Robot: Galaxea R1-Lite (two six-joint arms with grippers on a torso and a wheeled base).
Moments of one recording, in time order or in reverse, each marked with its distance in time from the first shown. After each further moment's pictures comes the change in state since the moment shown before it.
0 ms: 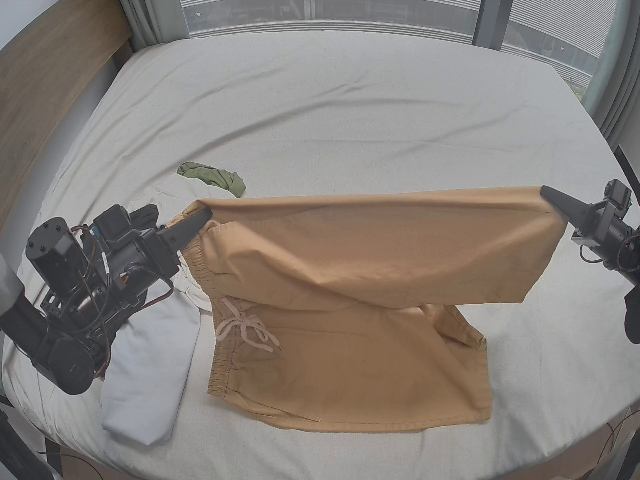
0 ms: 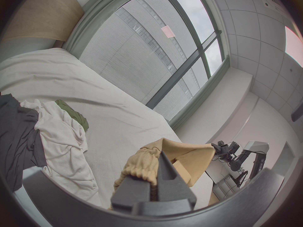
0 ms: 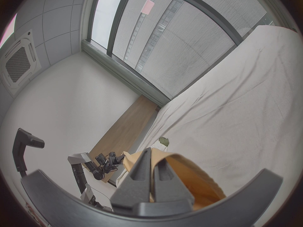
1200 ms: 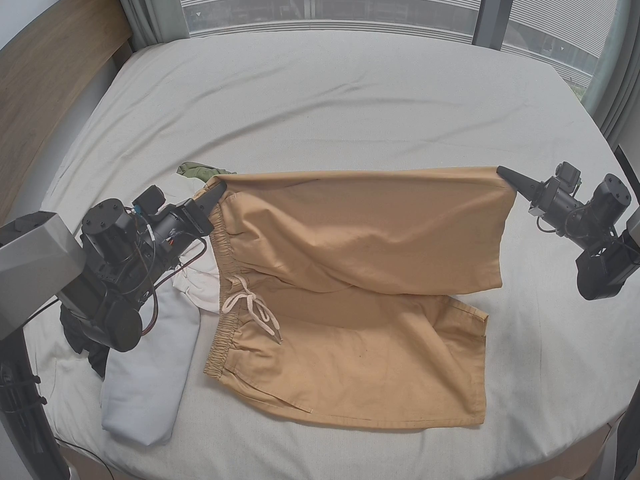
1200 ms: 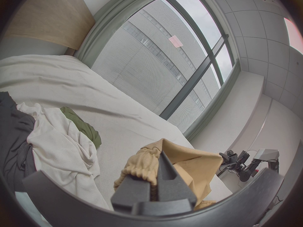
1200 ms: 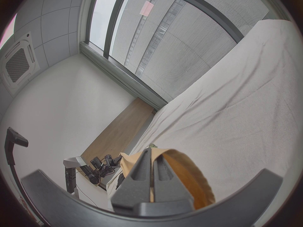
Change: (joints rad) left arm 0.006 0.296 -0.359 0.000 0.158 -0.001; right arm 0.039 0.394 -0.437 0.001 -0.040 0.009
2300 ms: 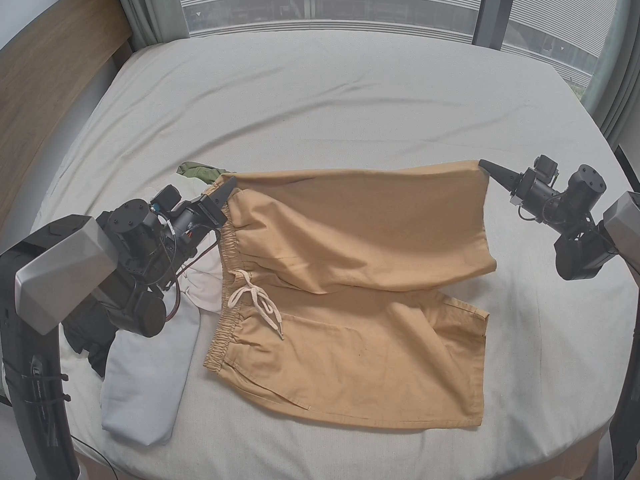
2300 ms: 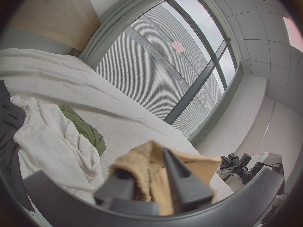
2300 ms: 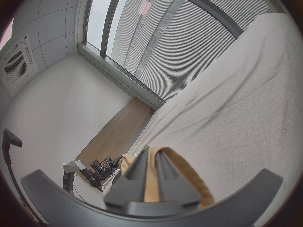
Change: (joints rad) left arm 0.003 0.164 -0.221 0.002 0.040 -0.032; right arm 0.019 0.174 -0.306 0.136 -0.010 0.000
